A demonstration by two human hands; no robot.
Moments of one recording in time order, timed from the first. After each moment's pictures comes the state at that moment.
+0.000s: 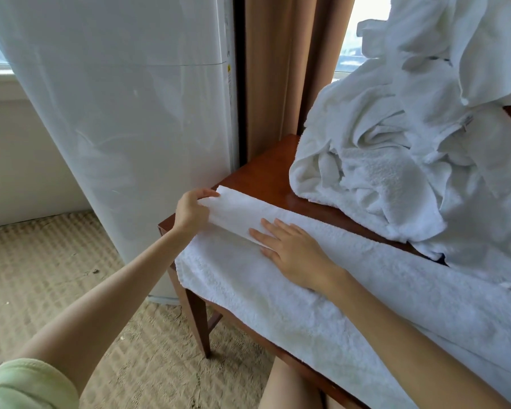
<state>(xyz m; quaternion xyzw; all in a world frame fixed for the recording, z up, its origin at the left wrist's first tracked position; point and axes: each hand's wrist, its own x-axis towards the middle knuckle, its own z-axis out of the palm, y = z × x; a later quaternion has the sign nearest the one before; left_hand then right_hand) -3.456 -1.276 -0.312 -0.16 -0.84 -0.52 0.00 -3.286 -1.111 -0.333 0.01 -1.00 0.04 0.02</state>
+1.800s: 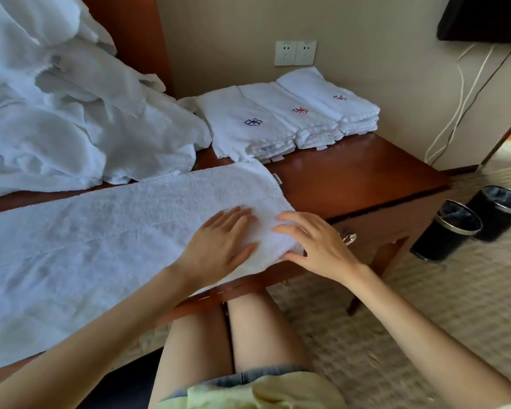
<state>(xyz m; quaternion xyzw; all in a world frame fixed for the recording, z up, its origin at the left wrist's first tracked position) -3.024 -1.106 -0.339 -0.85 -0.49 -0.16 0.05 -2.782 -1.054 -0.375 -0.30 -0.91 -0.06 0.28</state>
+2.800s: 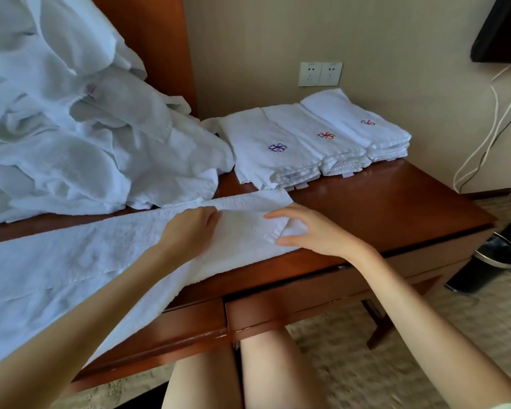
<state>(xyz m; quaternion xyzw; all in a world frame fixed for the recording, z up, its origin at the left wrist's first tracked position) -3.088 -1.044 -0.299 -0.67 -0.71 -0.18 -0.05 -2.837 -0.981 -0.309 -0.37 -0.84 0.35 0.19</state>
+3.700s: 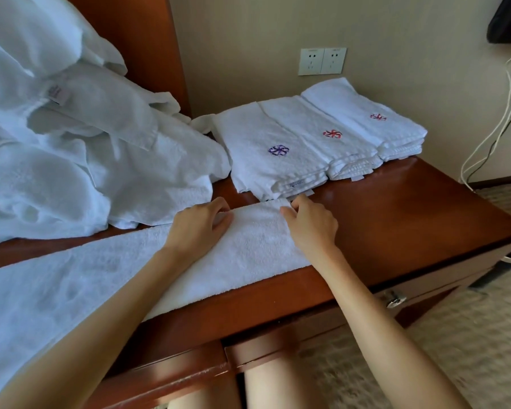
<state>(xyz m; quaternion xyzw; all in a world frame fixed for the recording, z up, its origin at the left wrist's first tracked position) -3.106 -0.964 -0.330 -0.75 -0.62 -0.25 0.04 -2.888 -0.927 -0.328 -0.67 -0.70 0.08 0.22</state>
